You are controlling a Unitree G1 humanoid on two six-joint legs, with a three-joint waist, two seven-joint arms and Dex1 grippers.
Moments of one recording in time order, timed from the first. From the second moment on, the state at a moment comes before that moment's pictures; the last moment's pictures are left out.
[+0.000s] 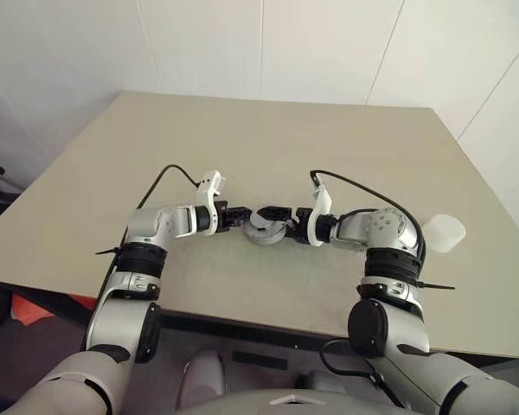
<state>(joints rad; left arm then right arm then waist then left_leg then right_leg) -0.71 0.21 0.05 0.46 -0.44 0.99 -0.67 -0.72 0.02 -0.53 0.31 0.47 1.48 0.33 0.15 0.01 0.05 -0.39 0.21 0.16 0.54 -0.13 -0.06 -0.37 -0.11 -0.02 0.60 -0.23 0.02</state>
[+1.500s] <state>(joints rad) -0.70 0.27 0.48 0.60 -0.65 0.83 -0.50 -0.98 0.11 -0.80 0.58 0.81 1.18 0.03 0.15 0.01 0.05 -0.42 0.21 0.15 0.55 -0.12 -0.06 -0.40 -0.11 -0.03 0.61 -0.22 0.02</state>
